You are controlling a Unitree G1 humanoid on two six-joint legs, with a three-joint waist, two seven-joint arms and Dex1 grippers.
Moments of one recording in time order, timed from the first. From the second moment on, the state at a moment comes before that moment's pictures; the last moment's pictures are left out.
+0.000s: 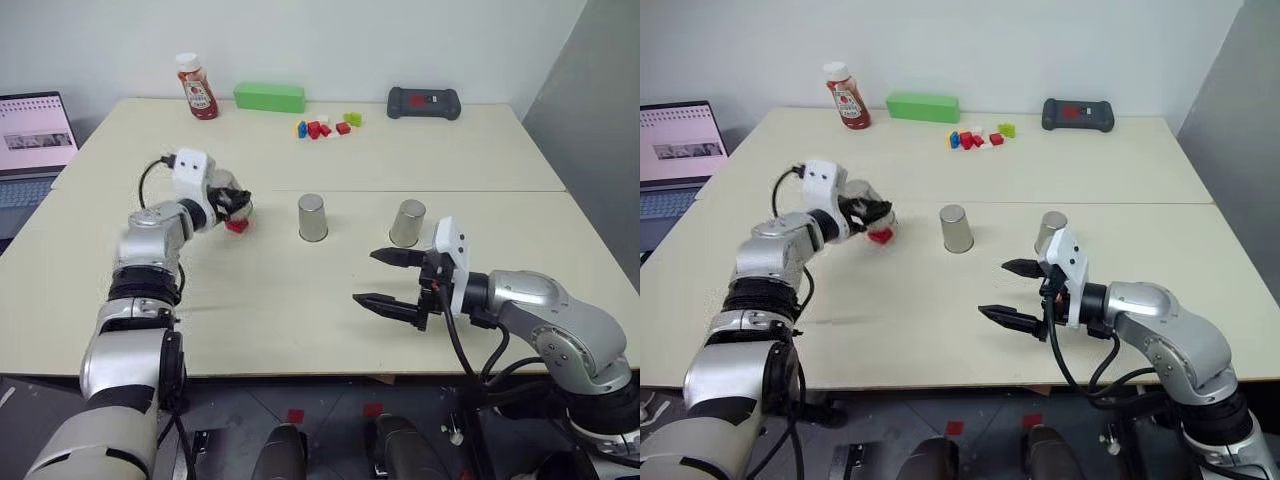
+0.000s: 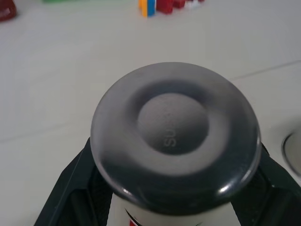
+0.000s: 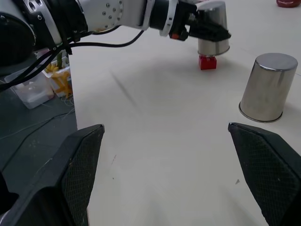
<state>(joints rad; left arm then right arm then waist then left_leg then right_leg) -0.94 0.60 0.13 0.76 -0.15 0.34 -0.57 -0.39 -0.57 0.10 -0.52 0.65 0.79 0.74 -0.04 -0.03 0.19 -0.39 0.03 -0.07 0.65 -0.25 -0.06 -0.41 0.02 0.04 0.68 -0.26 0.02</state>
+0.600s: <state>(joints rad) -0.87 0.65 0.20 0.95 -0.14 0.33 -0.44 -0.42 -0.58 0.10 -0.50 0.65 0.78 0.74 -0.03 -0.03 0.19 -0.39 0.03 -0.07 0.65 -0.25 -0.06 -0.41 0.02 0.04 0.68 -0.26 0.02</state>
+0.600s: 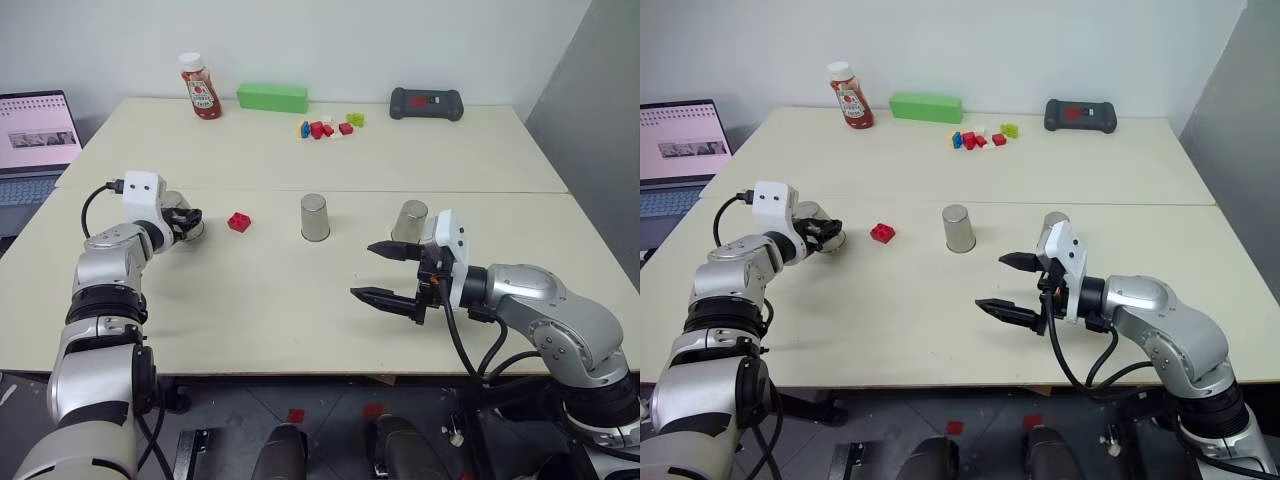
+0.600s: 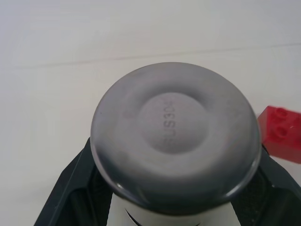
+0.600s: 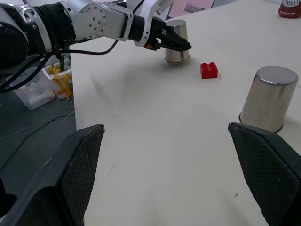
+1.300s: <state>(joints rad) -0.91 0.73 0.22 0.83 -0.13 0.28 -0.45 -0.41 -0.57 0.09 -0.52 0.66 0.79 0.72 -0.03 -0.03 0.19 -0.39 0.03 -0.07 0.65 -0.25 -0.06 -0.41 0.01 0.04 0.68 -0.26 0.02</state>
